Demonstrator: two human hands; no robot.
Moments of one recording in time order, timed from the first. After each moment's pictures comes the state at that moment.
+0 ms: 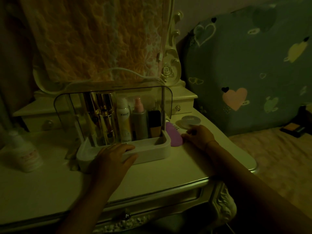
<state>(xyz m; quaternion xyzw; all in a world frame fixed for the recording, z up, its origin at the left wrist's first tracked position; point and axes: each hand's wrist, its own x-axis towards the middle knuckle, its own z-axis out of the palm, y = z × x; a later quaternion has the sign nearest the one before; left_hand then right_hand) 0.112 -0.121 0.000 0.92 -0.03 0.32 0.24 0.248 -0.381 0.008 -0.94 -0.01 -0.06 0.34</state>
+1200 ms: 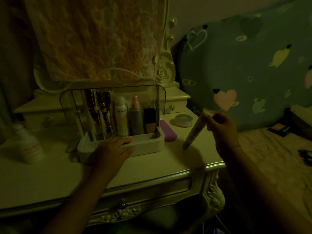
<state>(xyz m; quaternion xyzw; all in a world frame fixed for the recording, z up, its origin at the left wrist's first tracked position) 0.112 -0.122 0.003 0.92 -0.04 0.32 0.23 0.166 -0.419 0.052 -0.66 -0.08 -0.24 0.71</state>
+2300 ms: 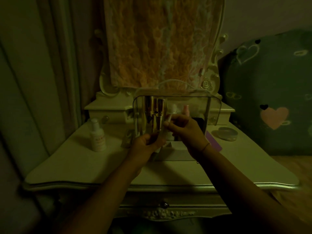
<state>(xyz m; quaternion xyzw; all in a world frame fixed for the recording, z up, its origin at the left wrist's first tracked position) 0.073 -0.075 0.043 0.68 0.00 0.13 0.72 0.128 -0.215 0.088 -0.67 -0.30 0.00 0.68</state>
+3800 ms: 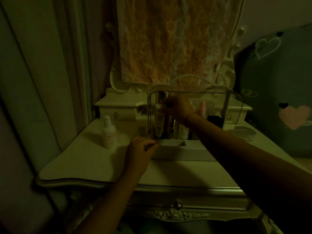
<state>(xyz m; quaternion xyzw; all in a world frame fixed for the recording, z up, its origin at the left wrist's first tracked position) 0.075 -0.030 0.008 0.85 0.05 0.36 0.39 0.189 -0.141 0.119 -0.85 -0.32 -0.09 0.42</state>
